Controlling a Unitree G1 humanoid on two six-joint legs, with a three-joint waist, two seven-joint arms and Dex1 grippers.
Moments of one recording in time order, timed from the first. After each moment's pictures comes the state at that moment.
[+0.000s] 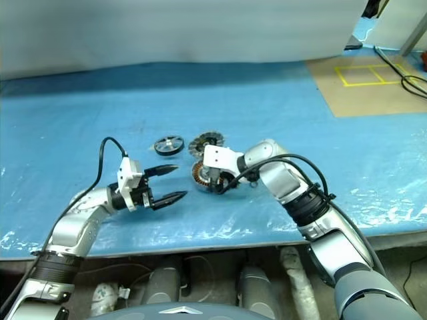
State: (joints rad) left arm -0.17 0.46 -0.03 -0.01 -0.42 0.10 -1.05; right arm -0.73 -0.45 0.52 -0.03 -0.14 0.66 1.24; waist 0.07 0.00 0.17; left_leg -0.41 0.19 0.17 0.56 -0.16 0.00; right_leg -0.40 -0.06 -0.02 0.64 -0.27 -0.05
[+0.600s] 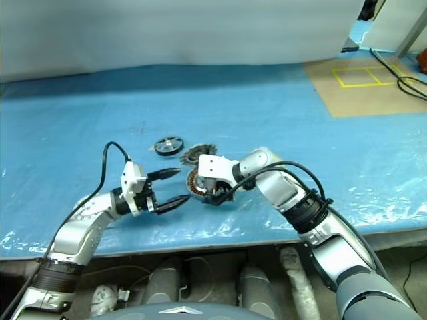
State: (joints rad) left arm -0.15 0.45 -0.05 -0.05 -0.41 0.12 -1.01; right arm -0.70 -0.47 0.56 -0.05 -0.11 0.62 1.18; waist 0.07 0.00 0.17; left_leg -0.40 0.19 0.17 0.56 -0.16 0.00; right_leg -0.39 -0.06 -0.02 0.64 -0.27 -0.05
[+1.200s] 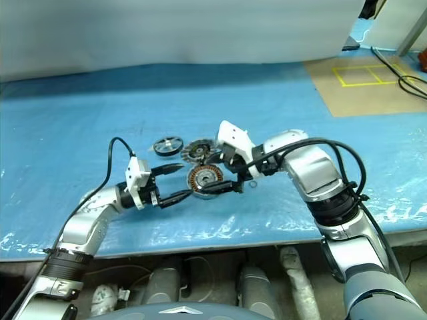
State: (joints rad) left arm -0.21 0.42 -0.06 0.05 -0.39 0.07 -1.05; right arm -0.73 -0.54 0.20 -0.28 0.32 1.06 1.21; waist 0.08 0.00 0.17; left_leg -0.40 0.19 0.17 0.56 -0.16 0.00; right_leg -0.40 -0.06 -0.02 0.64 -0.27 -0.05
